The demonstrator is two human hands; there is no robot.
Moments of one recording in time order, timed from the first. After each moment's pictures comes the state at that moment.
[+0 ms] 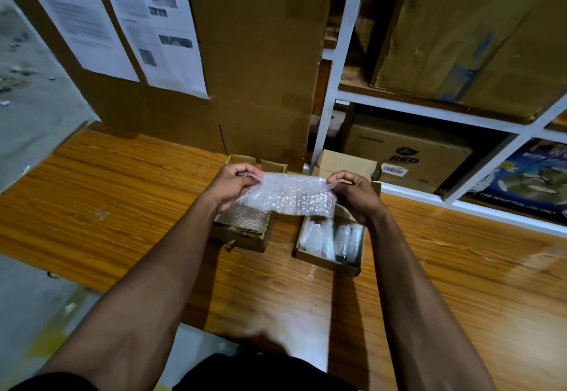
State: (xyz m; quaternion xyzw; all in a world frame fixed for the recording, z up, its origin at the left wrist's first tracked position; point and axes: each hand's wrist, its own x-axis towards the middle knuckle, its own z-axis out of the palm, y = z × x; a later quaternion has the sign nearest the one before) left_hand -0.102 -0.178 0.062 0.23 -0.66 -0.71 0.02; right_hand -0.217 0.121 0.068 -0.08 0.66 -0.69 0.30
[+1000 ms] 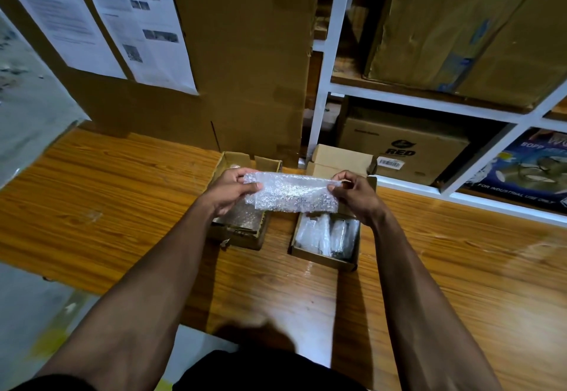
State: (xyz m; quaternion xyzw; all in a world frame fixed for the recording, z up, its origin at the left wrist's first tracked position) left_hand -0.104 -0.168 0.052 0.23 -0.65 -0.73 -0.05; right_hand -0.227 0.140 0.050 -0.08 0.71 -0.63 0.29
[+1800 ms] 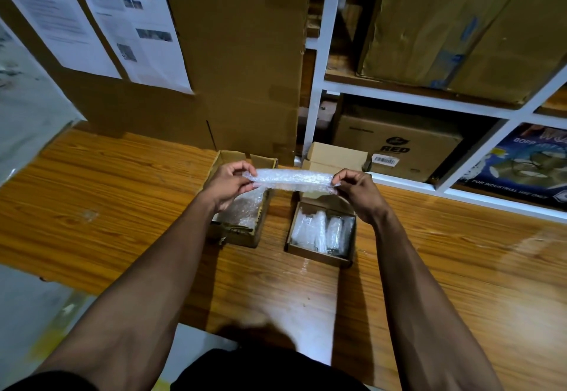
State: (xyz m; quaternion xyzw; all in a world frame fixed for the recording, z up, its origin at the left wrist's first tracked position) left_hand -0.112 -0.153 0.057 0.25 -0.66 -0.71 0.01; right_hand -0.226 0.154 0.050 -0.12 0.69 -0.66 0.26
